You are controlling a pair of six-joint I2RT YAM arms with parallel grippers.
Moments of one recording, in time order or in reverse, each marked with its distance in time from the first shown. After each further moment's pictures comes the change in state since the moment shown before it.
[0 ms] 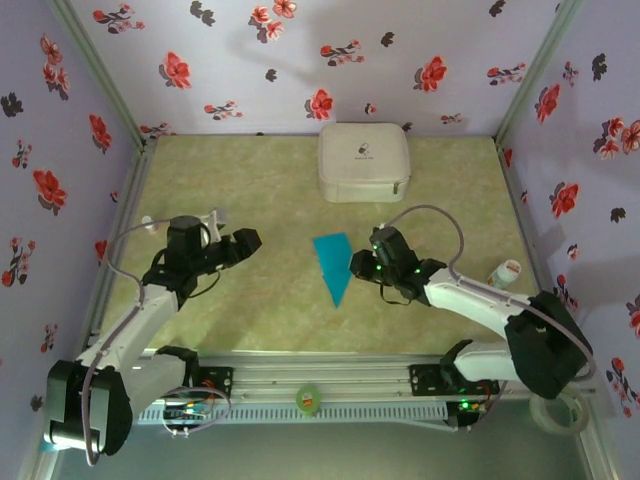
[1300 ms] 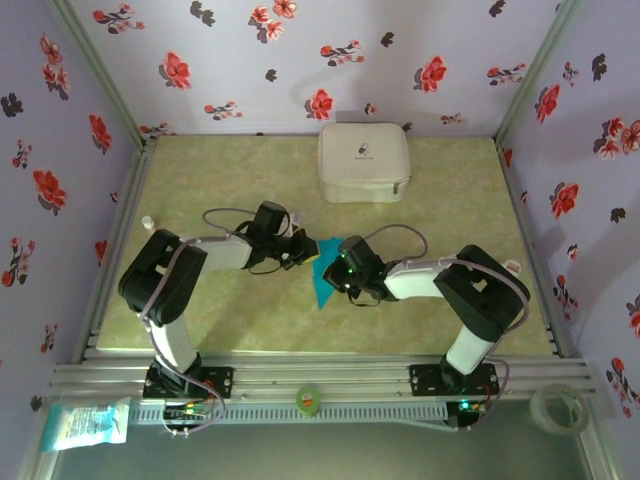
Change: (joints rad) left arm -0.337 0.800 0.336 0.232 0.040 -0.235; right arm 0.113 0.380 0.048 0.287 -0.069 0.420
